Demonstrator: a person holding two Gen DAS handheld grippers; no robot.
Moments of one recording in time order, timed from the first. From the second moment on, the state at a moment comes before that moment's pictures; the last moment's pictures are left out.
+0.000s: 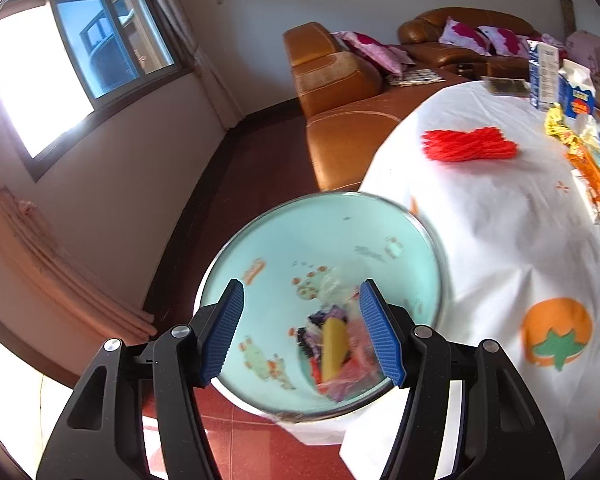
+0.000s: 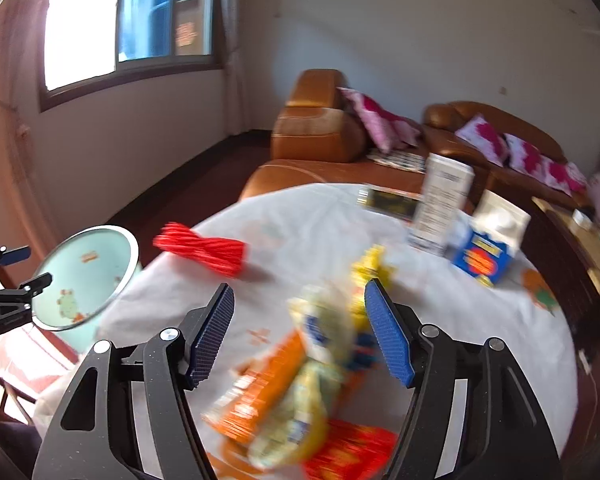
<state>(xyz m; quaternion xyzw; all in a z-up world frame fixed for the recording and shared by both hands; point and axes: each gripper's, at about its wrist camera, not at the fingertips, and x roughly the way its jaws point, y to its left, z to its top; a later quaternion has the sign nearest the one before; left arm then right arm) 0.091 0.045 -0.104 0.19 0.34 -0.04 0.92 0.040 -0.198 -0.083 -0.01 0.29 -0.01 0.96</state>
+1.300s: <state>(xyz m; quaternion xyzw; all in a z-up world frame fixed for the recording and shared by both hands) 0.154 -0.086 -0.096 0.15 0.34 -0.17 0.91 -0.036 -0.311 -0.137 0.09 0.31 -0.13 0.94</state>
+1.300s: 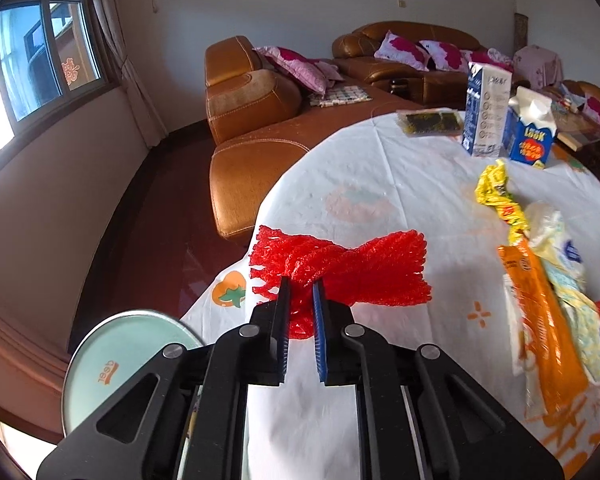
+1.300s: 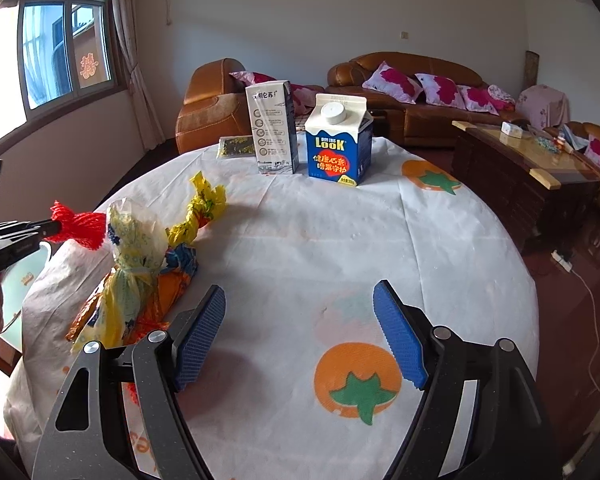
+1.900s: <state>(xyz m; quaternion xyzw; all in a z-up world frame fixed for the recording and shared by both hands) 0.084 -0.042 -0.084 0.13 0.33 -0.18 0.92 -0.040 -0.266 -0.134 0.08 0.32 -0.11 0.94</state>
